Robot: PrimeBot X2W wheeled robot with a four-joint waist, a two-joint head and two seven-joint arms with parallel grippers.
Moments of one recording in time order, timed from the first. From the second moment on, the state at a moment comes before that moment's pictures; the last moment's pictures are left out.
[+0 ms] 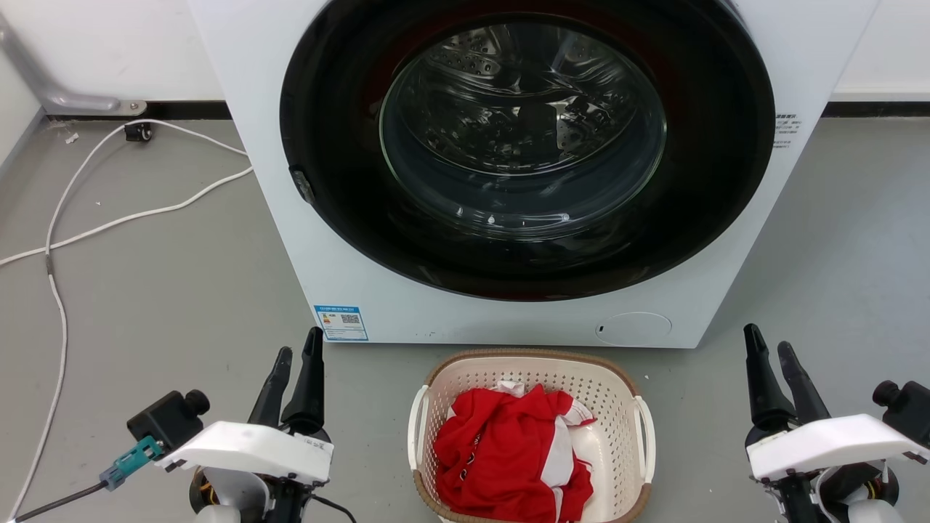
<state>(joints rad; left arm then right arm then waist) -0.09 0.05 -0.04 0.19 -0.87 -0.13 -0.07 -0.07 -0.05 -0.05 0.20 0.72 0.13 -0.07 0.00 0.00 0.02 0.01</state>
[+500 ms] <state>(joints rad) -0.11 0.06 -0.07 0.22 -0.65 -0.13 -0.12 -0.07 -0.05 -0.03 0.22 0.50 0.13 -0.11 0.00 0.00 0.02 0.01</state>
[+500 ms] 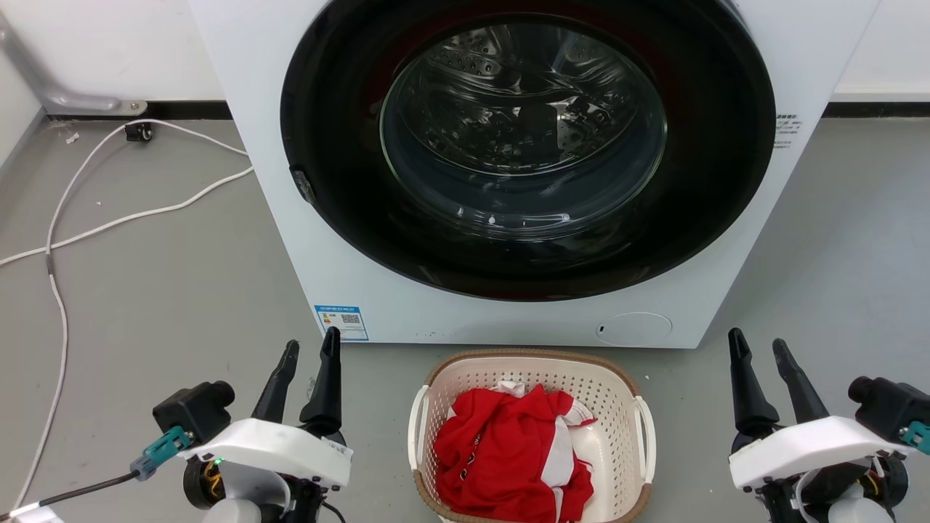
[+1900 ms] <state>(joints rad) -0.13 0.06 -0.11 0.25 -0.24 -0.11 -0.22 -0.05 -0.05 -0.01 0.19 0.15 0.13 -0.19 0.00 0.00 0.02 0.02</state>
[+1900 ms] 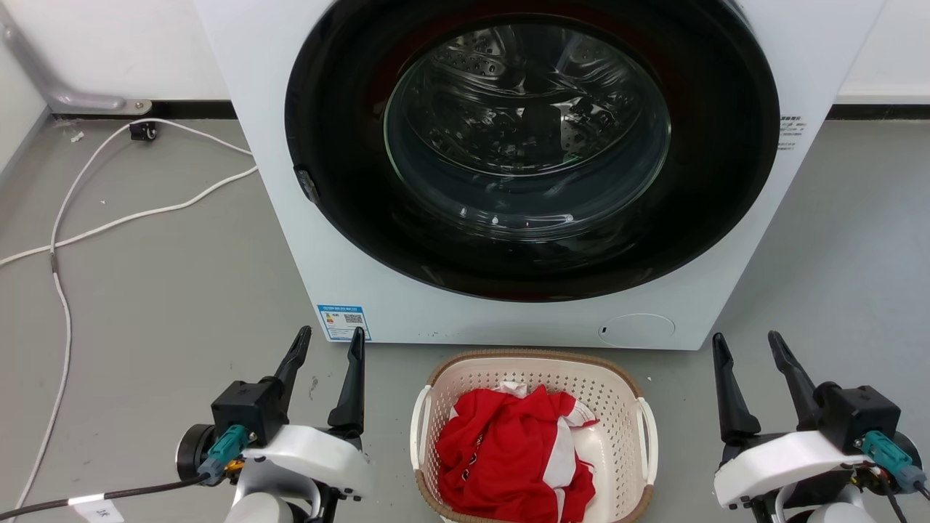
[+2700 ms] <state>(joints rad) -0.13 0.05 -0.11 0.26 -0.11 -0.11 -0.26 -0.05 -0.05 -0.01 0.21 0.08 0.13 -0.24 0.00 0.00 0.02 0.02</state>
